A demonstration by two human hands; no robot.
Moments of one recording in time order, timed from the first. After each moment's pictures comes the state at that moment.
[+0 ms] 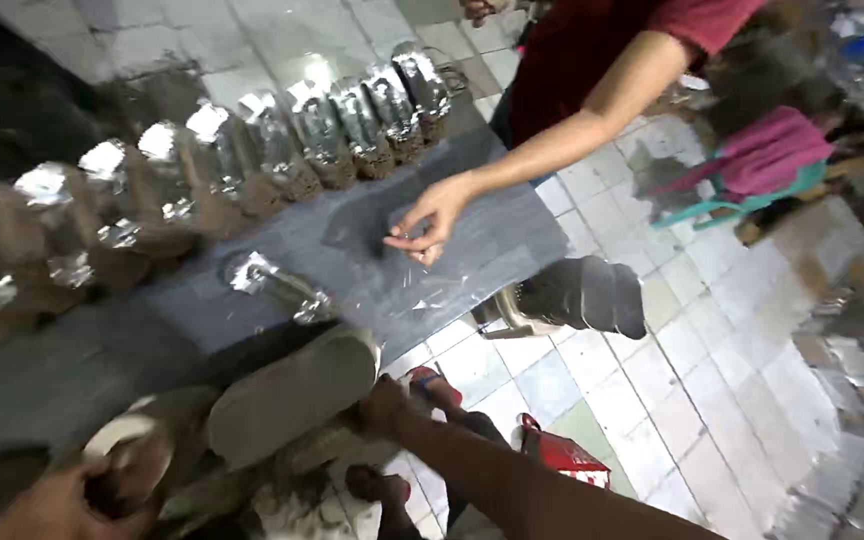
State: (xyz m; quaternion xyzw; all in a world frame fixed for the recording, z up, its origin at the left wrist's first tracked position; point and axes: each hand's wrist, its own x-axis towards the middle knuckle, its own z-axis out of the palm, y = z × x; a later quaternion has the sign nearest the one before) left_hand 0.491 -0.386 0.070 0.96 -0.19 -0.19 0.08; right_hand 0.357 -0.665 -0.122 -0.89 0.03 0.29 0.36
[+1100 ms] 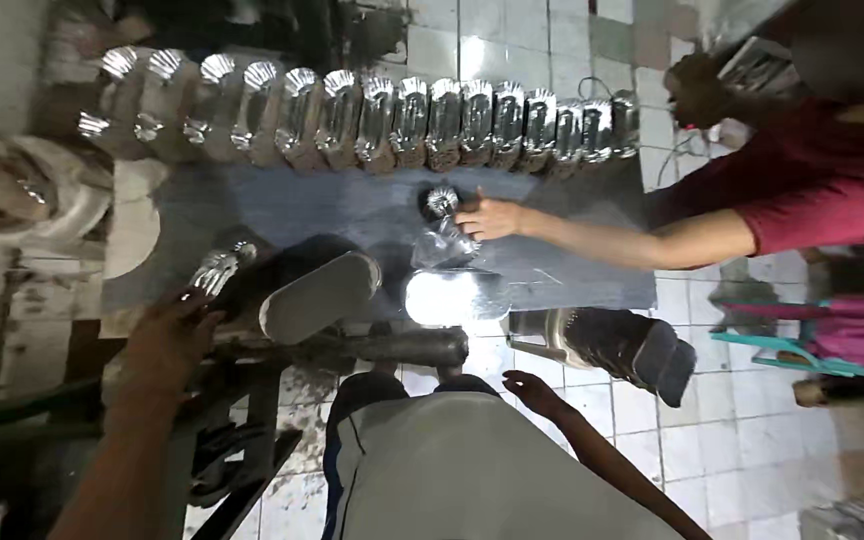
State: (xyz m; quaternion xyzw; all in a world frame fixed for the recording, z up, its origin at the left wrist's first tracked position) left_hand 0.462 -0.188 0.040 0.97 0.01 -0.11 0.20; right_hand 0.238 -0.772 -0.050 -0.76 0.20 0.43 0.44
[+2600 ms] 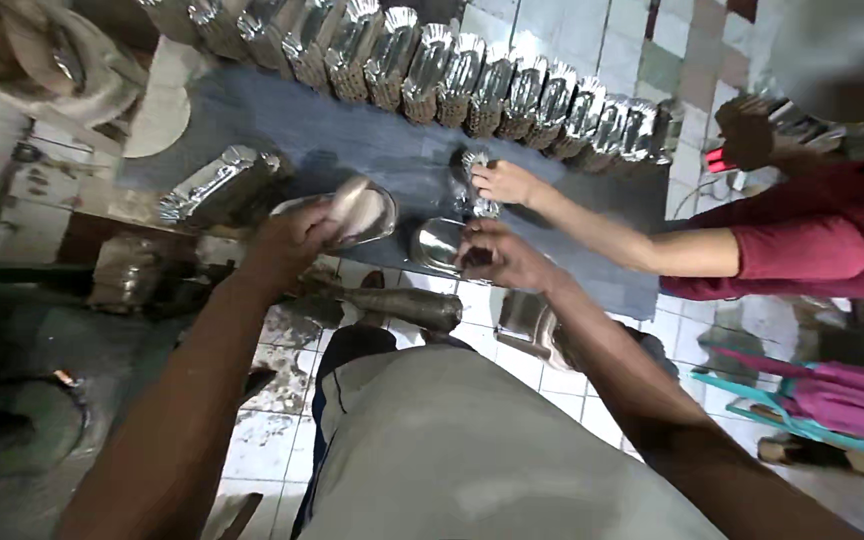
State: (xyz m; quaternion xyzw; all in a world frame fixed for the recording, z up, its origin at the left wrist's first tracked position) left_hand 0.433 -0.317 0.084 0.93 -0.10 -0.09 0.35; right_hand 0.453 -0.698 0.083 -0.84 -0.30 0.20 0.40
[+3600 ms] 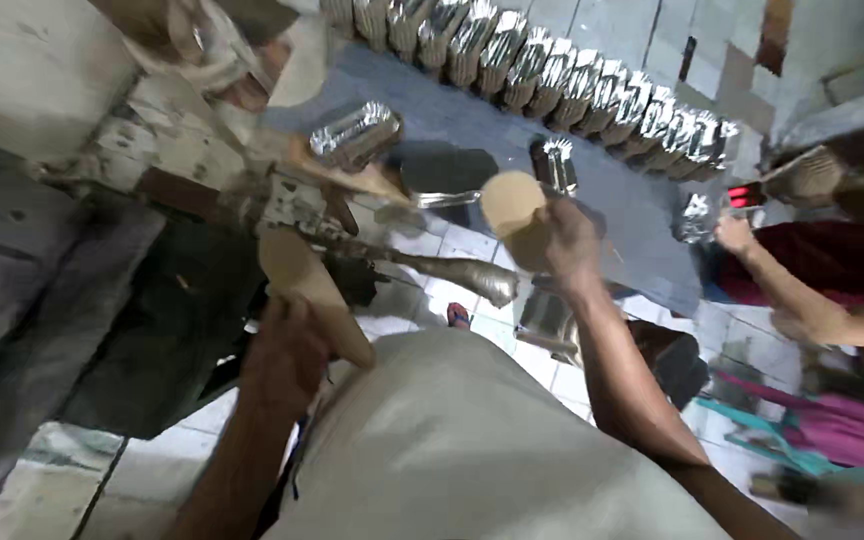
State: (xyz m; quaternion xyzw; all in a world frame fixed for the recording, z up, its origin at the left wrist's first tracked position) left_hand 0.154 -0.225 0.122 0.52 0.28 0.01 0.81; right_hand 0.322 -0.553 0.154 -0.93 -0.05 0.06 0.37
